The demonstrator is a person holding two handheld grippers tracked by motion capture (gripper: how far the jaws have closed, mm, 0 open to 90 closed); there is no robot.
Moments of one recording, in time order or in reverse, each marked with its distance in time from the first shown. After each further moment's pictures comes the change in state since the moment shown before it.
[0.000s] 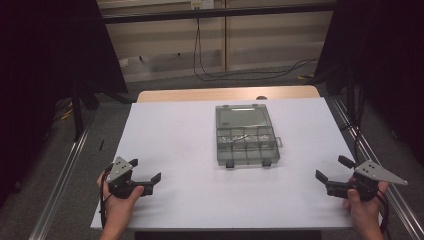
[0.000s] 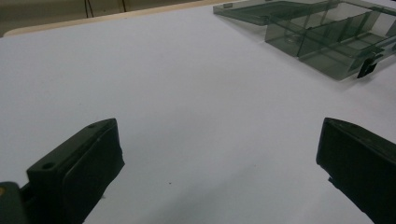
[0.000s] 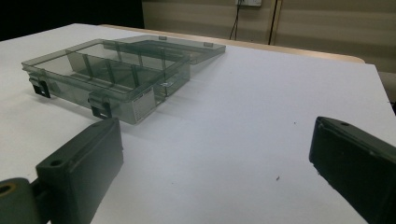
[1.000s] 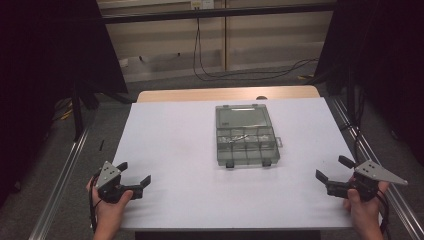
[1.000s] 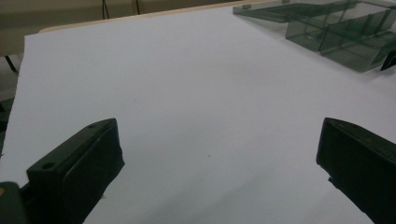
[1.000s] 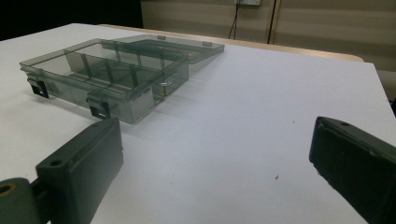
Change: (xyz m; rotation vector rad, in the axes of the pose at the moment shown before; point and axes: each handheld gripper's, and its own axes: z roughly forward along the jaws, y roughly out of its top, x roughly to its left) left arm 0.018 -0.019 -0.014 -0.034 0.038 0.016; right arm -0.001 0.000 0.000 0.001 -0.006 -0.002
